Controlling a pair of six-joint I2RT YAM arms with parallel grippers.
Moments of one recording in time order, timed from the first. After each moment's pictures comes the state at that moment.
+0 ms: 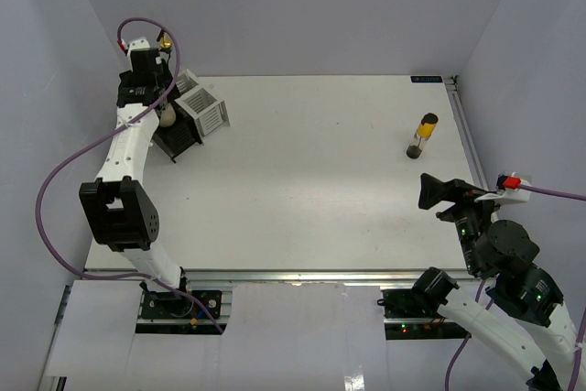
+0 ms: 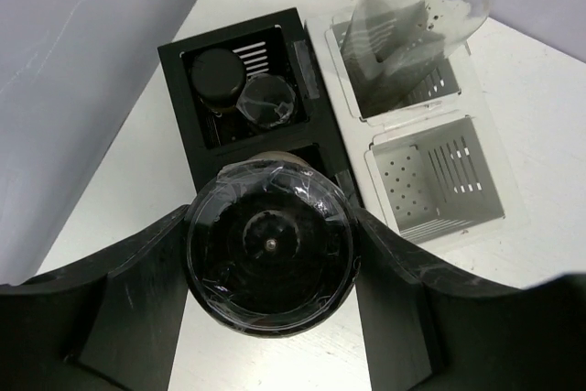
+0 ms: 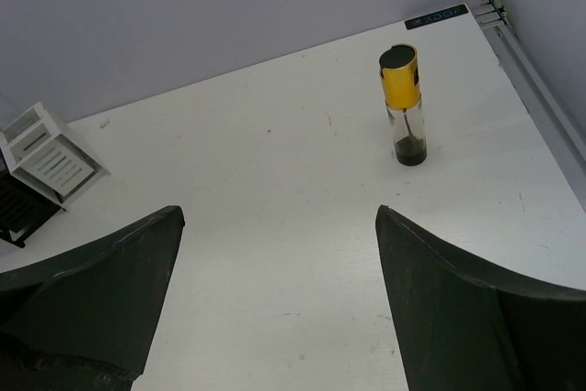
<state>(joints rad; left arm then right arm) 0.05 1.72 1.66 -0.51 -0.38 -0.23 0.81 0.22 0.80 -0.59 0.75 0.36</state>
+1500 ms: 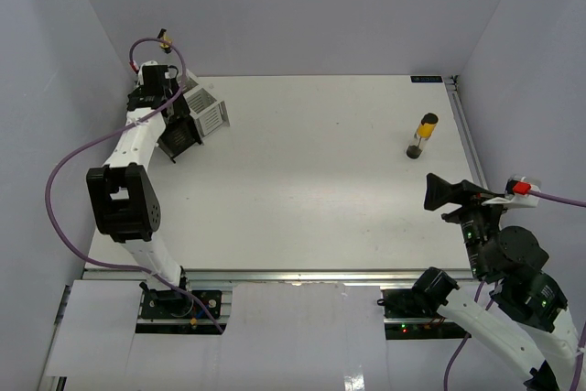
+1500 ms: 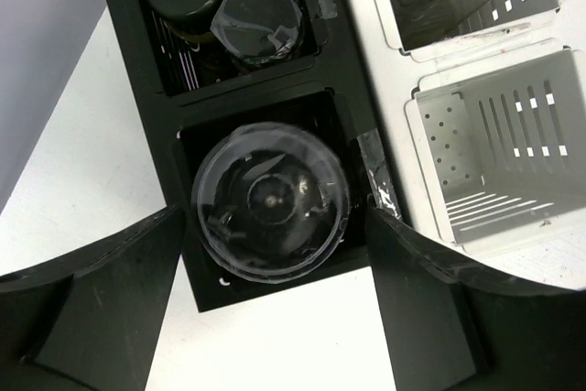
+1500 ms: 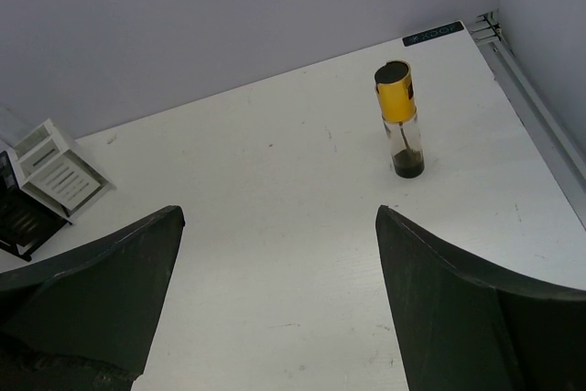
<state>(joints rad) 0.06 1.79 1.54 -0.47 -0.34 -0.27 0.82 0.18 0.80 -0.58 0.77 0.33</state>
